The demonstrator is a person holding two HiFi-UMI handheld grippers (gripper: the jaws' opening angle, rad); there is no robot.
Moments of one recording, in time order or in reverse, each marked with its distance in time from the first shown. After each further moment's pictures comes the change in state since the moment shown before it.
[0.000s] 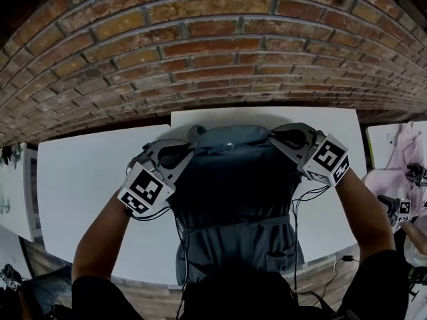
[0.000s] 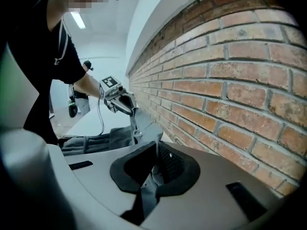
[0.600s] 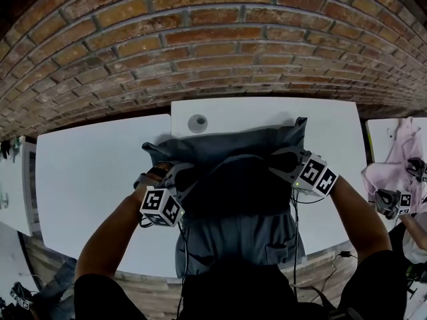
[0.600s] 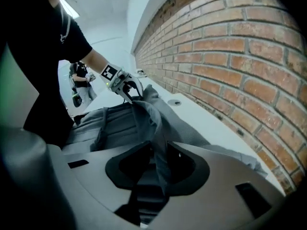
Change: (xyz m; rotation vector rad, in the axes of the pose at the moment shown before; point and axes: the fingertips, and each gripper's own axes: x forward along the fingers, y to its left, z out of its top) left arm 0.017 -0.102 -0.109 0.406 0.233 -0.148; right arm 0.004 0.080 -0.111 0.031 0.296 0.146
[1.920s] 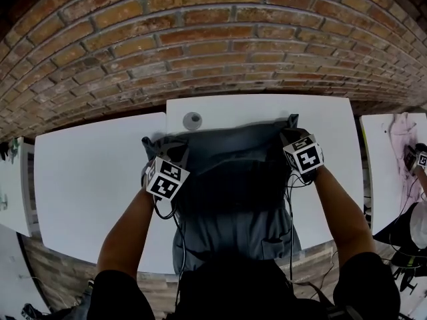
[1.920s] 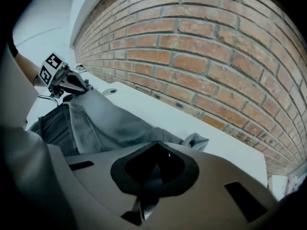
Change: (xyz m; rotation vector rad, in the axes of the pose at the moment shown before) left arm 0.022 0.070 -0.036 -0.685 0.091 0.233; right arm -0.021 -0.115 -0.063 0.380 0.130 -0.562
